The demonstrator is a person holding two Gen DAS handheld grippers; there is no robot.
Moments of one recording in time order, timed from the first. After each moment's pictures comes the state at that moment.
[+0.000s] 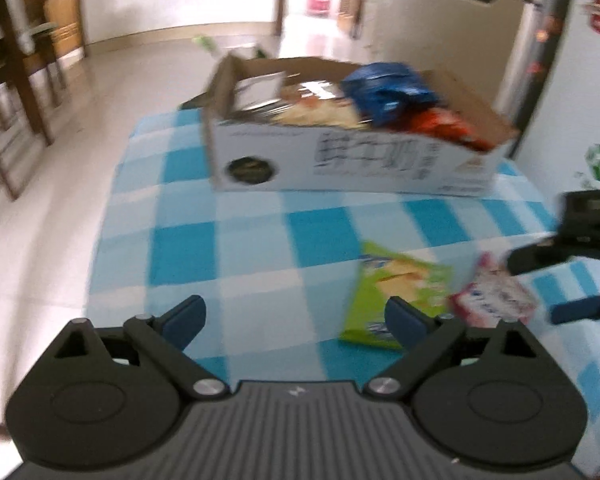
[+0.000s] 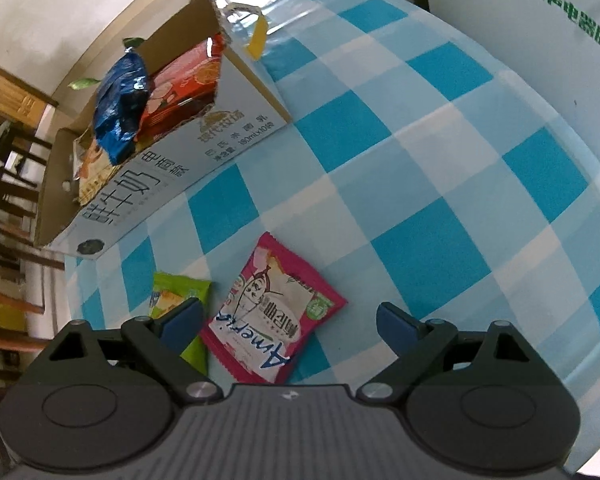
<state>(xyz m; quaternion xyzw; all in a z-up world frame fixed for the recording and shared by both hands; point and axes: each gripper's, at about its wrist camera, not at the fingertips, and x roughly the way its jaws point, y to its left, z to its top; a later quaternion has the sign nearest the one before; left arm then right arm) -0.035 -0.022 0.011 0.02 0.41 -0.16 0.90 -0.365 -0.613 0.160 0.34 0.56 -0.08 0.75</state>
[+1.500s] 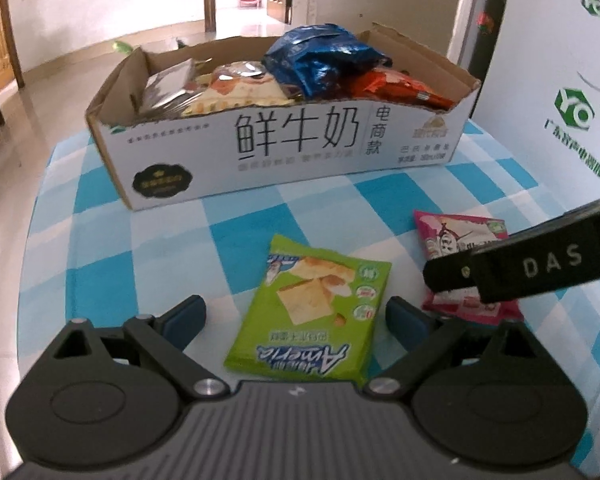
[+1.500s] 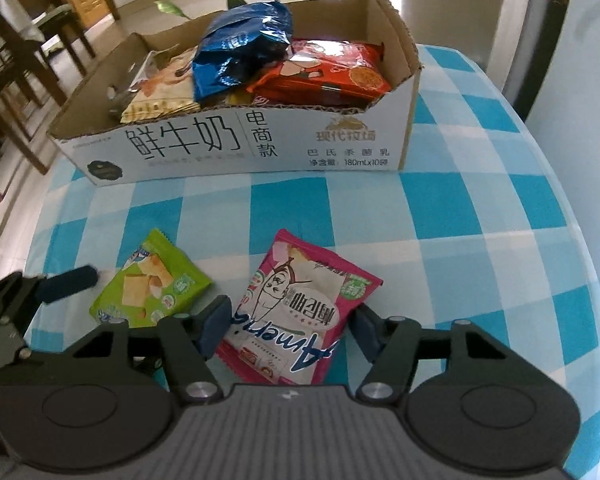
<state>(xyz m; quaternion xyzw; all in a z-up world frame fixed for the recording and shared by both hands) -0.005 -0.064 -0.019 0.09 0.41 -0.23 0.88 -0.336 -0.549 0.164 0.11 0.55 0.01 0.83</state>
